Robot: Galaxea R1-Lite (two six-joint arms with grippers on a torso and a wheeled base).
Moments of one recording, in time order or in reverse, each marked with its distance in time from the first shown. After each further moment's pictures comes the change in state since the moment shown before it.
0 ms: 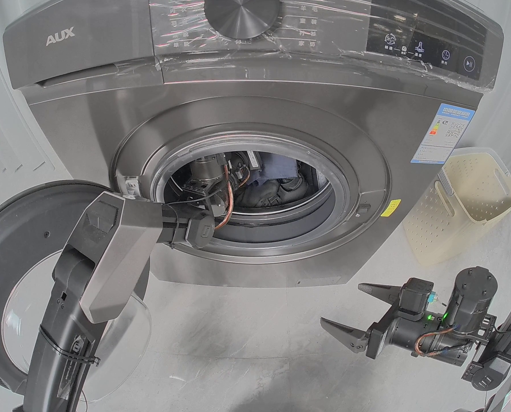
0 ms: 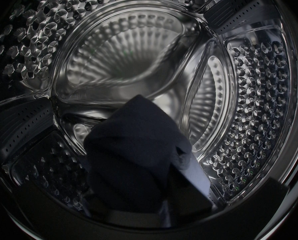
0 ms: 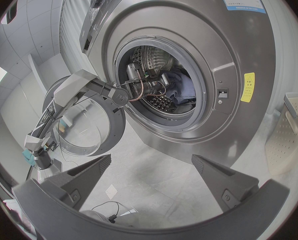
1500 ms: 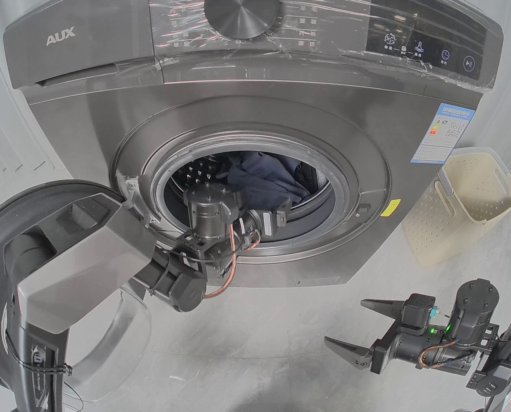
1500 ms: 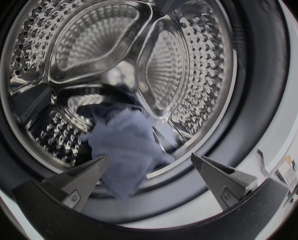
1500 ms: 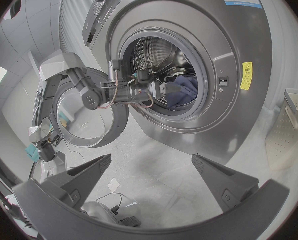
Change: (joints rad) left arm -0.127 -0.278 0.774 -0.260 -0.069 0.099; right arm 0.026 -0.004 0.075 -0.010 -0.003 -0.001
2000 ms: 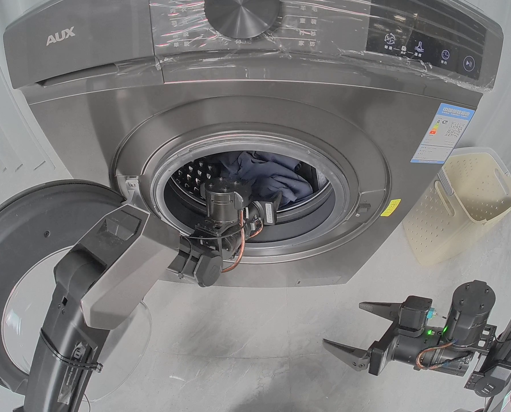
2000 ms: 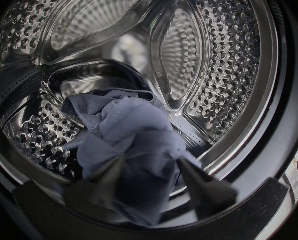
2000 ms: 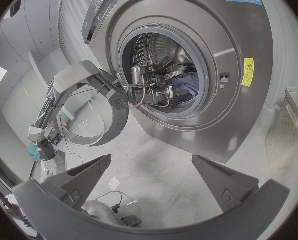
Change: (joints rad) left arm 0.066 0.249 -0.439 0.201 -0.028 -0.002; right arm 0.002 0.017 0.000 0.000 0.001 0.001
